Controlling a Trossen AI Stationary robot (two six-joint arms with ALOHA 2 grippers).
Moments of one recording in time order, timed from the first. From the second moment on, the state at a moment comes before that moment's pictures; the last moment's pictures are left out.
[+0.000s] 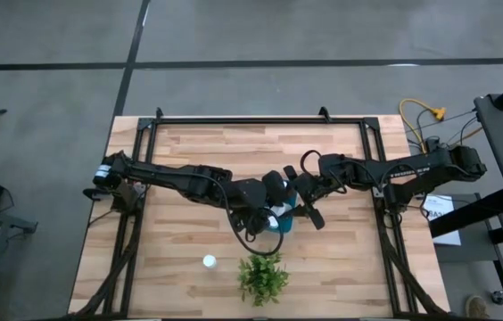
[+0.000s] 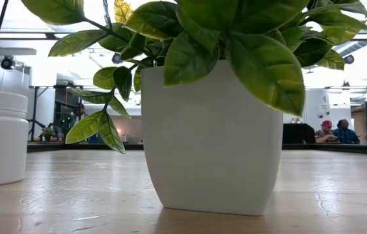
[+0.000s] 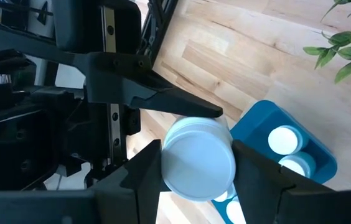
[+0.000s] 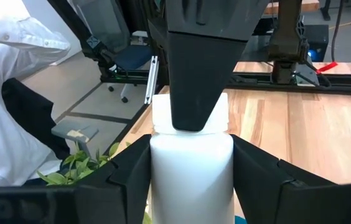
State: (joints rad) left arm -0.22 1.78 1.89 -0.78 -0.20 1.00; right arm 0.03 1.28 0.83 0.17 -0.40 0.11
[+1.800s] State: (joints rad) left arm -0.13 1.76 1.85 -0.90 -0.24 0.89; right arm 0.00 1.29 0.83 0.07 -0.26 0.11
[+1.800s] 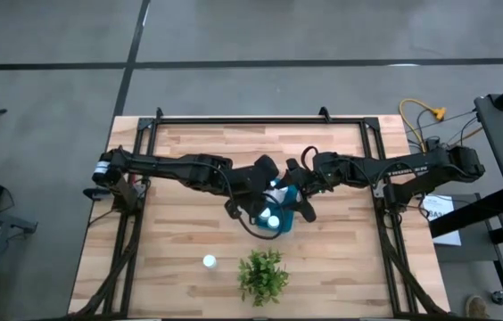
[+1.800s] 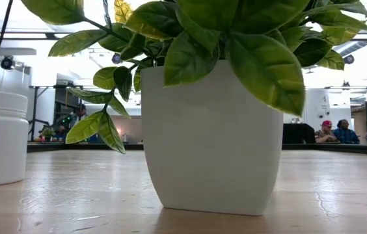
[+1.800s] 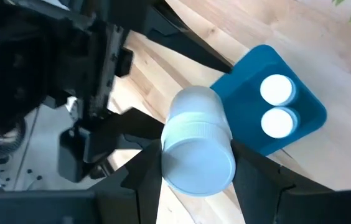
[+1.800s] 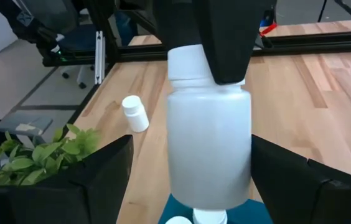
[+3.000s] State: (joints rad) left arm -0.12 1.55 1.51 -0.80 -0.16 0.69; right arm -0.14 1.20 0.83 -0.12 -0.21 -0.01
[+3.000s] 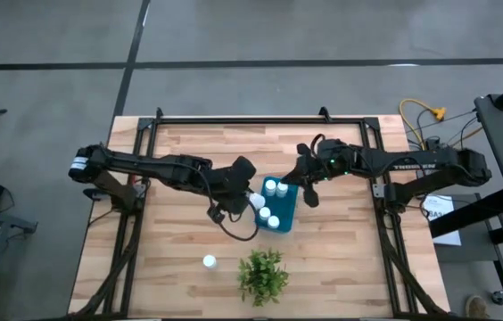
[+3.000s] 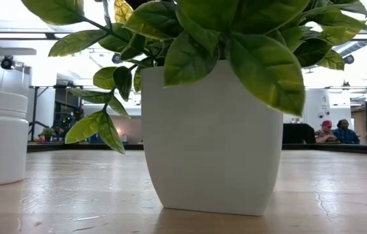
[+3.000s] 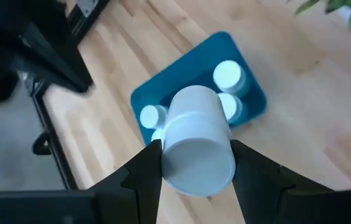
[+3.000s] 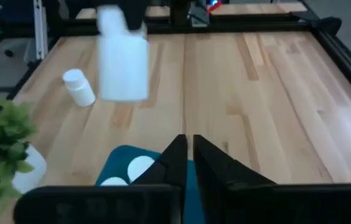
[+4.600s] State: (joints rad) left arm 0.00 1.62 1.42 -0.48 -0.04 0.77; right arm -0.06 0.30 0.16 0.01 -0.16 0.14
